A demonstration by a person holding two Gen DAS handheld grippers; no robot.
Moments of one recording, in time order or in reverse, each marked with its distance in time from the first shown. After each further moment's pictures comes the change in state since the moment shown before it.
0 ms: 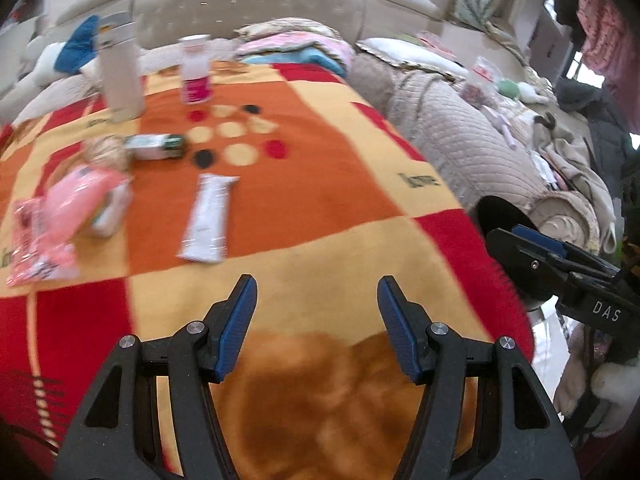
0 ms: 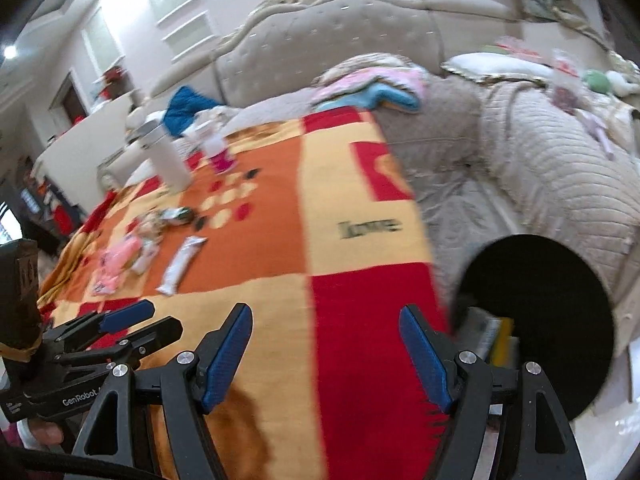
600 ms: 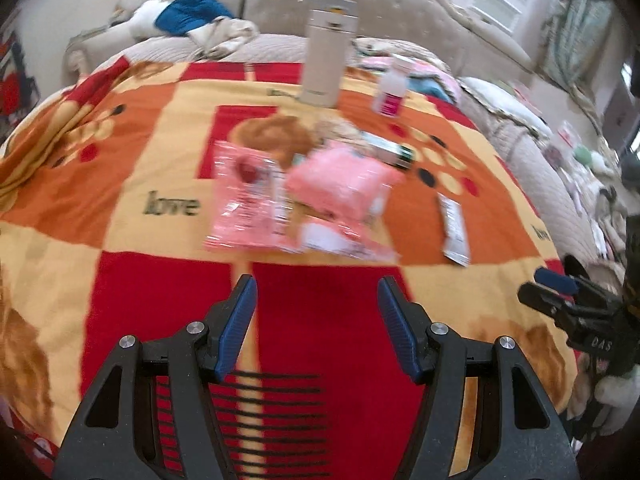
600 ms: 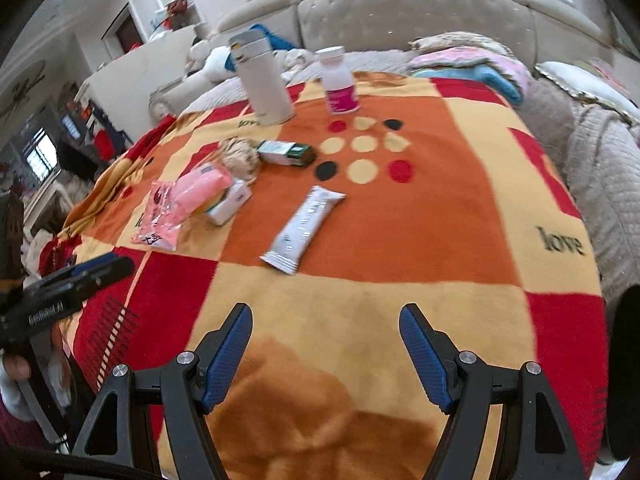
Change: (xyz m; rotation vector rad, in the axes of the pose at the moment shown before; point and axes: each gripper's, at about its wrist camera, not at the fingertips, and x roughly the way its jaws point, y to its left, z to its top) left arm -0.064 0.189 -0.026 -0.252 -0.037 0.182; right arm 0.077 0.129 0.002 -0.200 0.159 0.125
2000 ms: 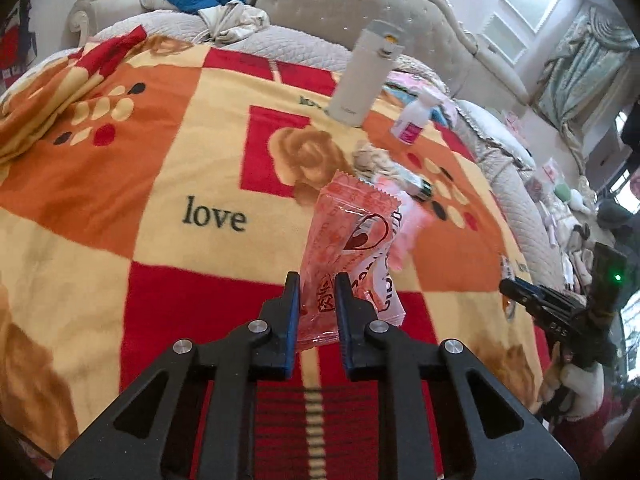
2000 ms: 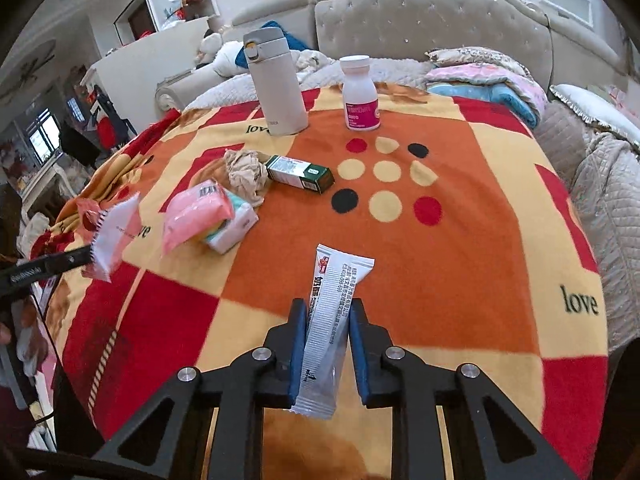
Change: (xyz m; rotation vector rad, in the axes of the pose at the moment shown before) left arm -0.013 0.057 0.022 -0.092 0.020 -0.139; right arm 0.016 0.012 0.029 -0.069 -0.011 -0.023
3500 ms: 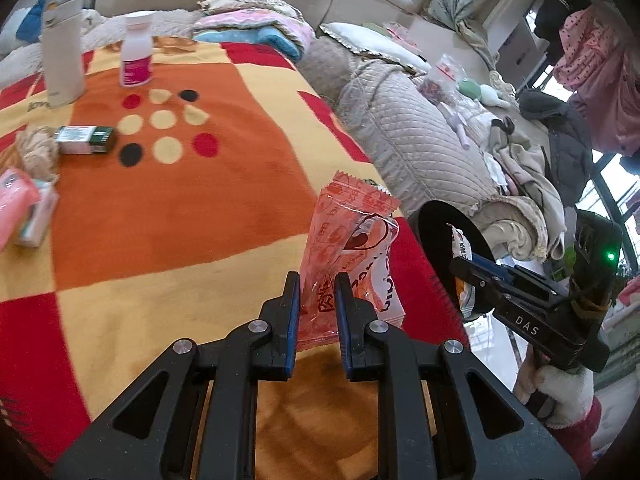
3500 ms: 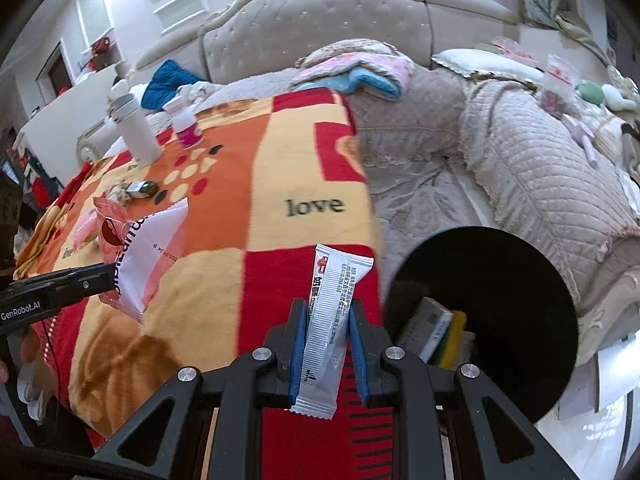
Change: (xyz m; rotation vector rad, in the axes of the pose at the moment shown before) left arm 0.100 -0.281 -0.050 0.299 0.183 -0.263; right arm -0.114 -0.170 -0.091 0.244 -0.053 -0.224
